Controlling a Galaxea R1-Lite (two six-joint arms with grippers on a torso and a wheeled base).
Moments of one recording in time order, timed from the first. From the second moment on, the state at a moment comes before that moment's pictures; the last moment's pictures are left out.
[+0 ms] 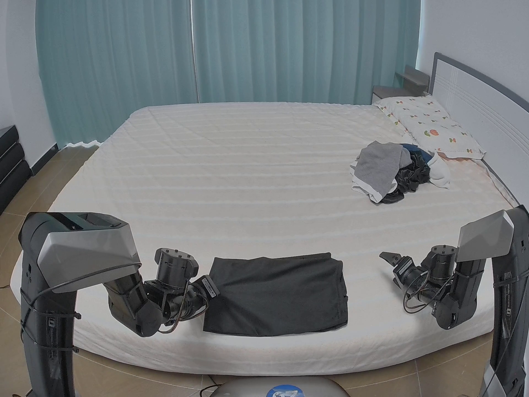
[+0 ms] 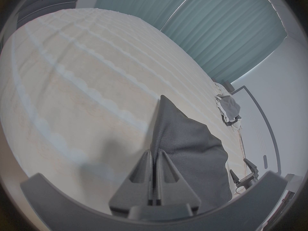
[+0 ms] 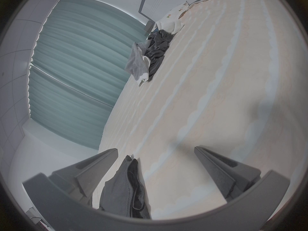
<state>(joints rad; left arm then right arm) -0.39 2.35 -0.72 -0.95 0.03 -0.86 0.09 2.49 -0.53 -1.55 0.13 0.99</state>
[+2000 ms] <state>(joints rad) -0.34 2.21 -0.58 -0.95 0.01 -0.96 0.09 2.45 -0.50 -1.55 0.13 0.97</state>
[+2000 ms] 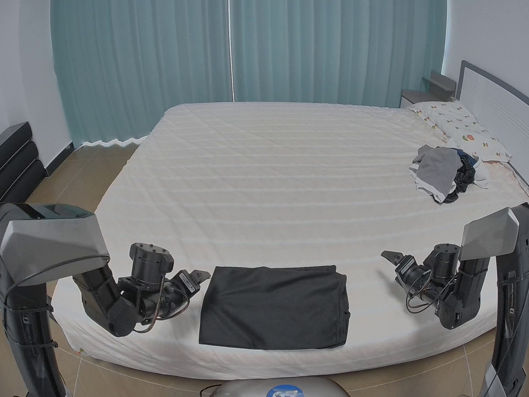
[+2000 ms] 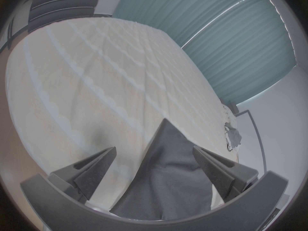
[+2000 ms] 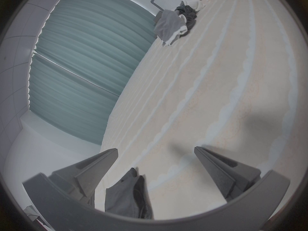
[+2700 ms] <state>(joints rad) -0.24 1.67 -0.35 -0.94 0.03 -0.66 0.07 1.88 -0.13 -1.55 0.12 0.65</state>
